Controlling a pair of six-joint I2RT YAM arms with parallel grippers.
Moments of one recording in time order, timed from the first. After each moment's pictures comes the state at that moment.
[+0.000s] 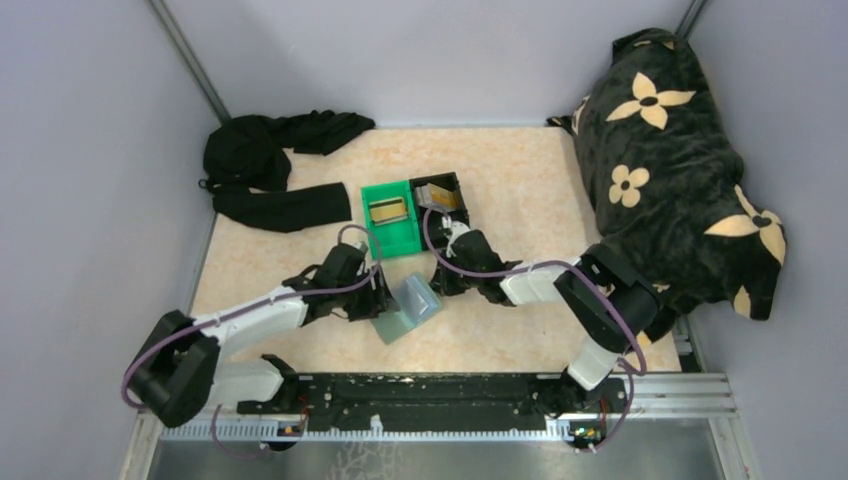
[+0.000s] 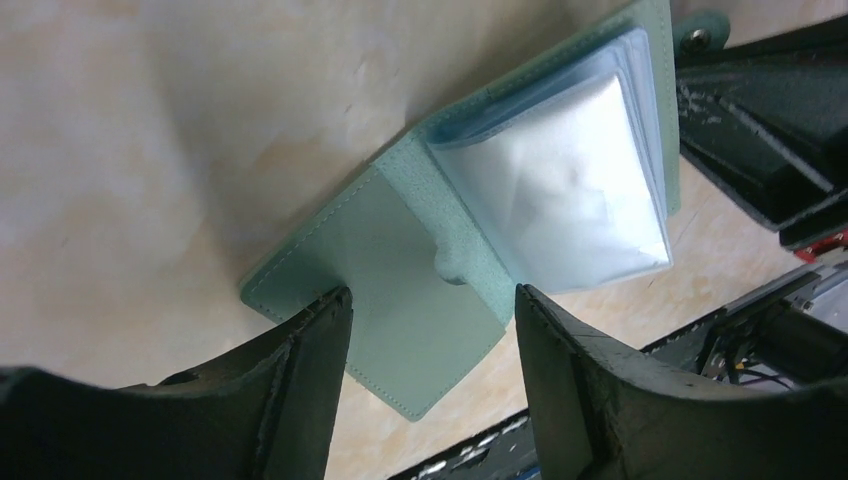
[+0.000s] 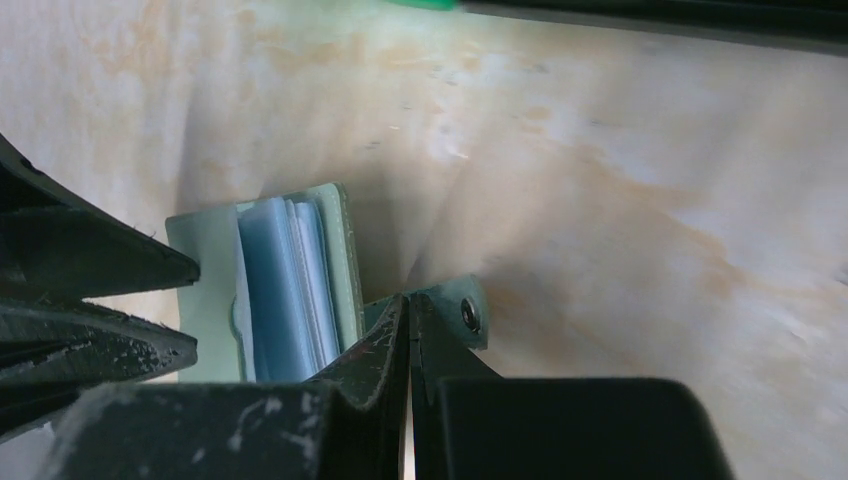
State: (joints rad) left arm -0.65 1.20 0.47 -0.21 0.13 -0.83; right arm 0.76 1.68 0.67 0.32 -0.22 0.56
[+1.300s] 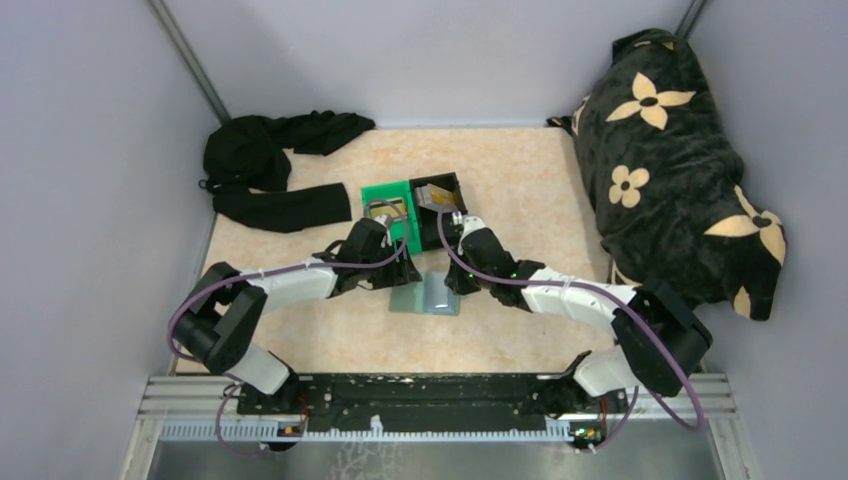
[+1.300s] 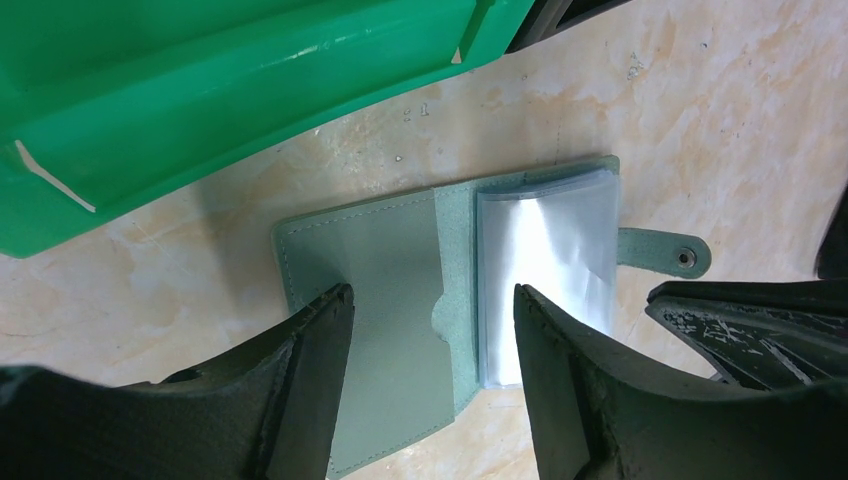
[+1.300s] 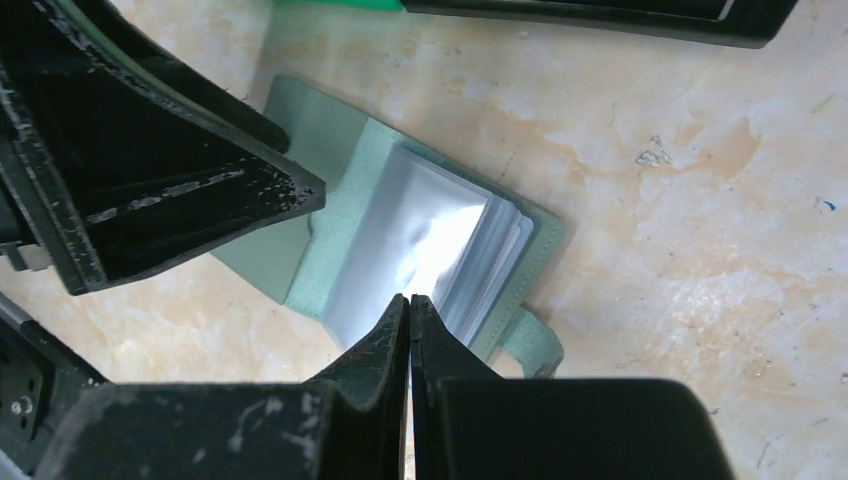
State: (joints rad) left arm -0.65 1.54 0.70 0.04 0.12 -0.72; right arm 0.79 1.37 0.68 -0.02 0.00 0.50
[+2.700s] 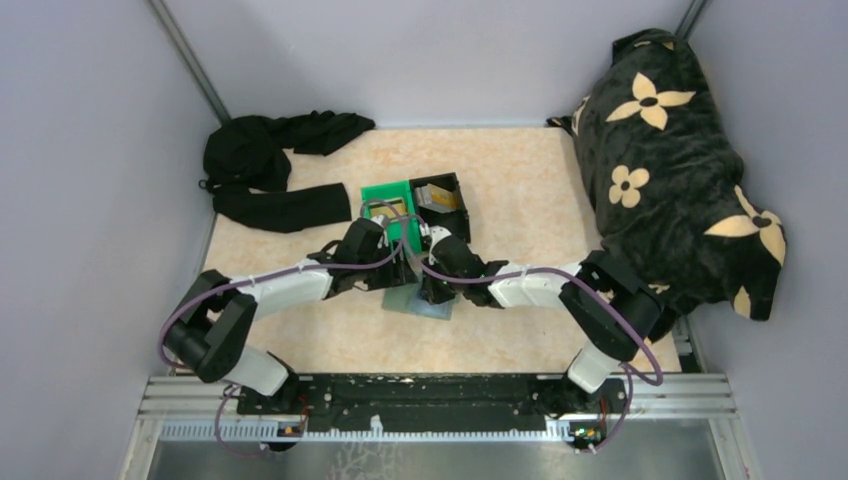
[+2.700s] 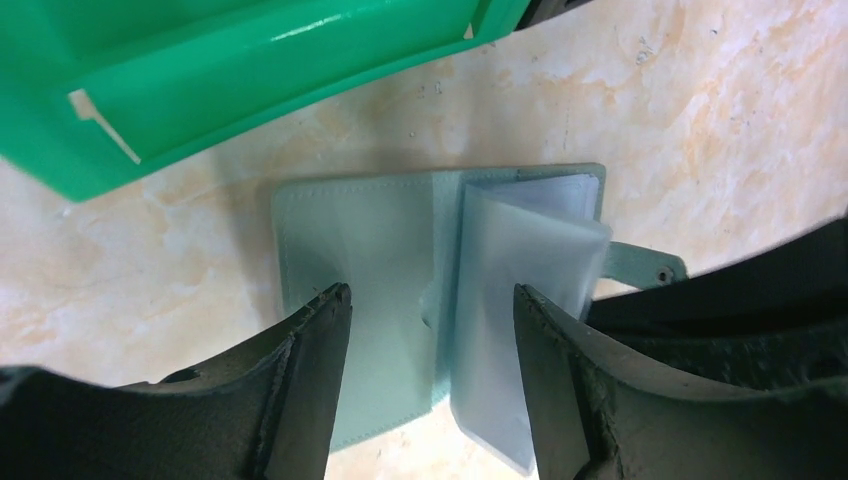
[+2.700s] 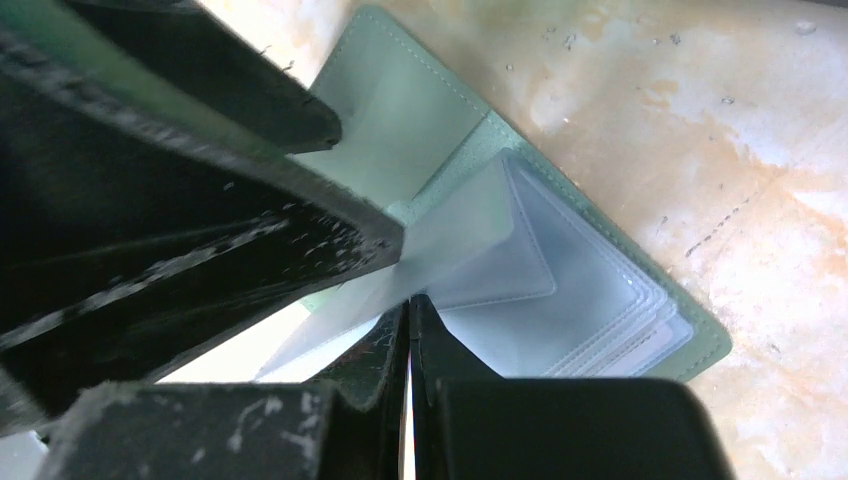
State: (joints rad) left arm -0.65 1.50 0.70 -0.02 0.12 -0.71; right arm 0.88 1.62 0.76 0.11 -0.10 0.51
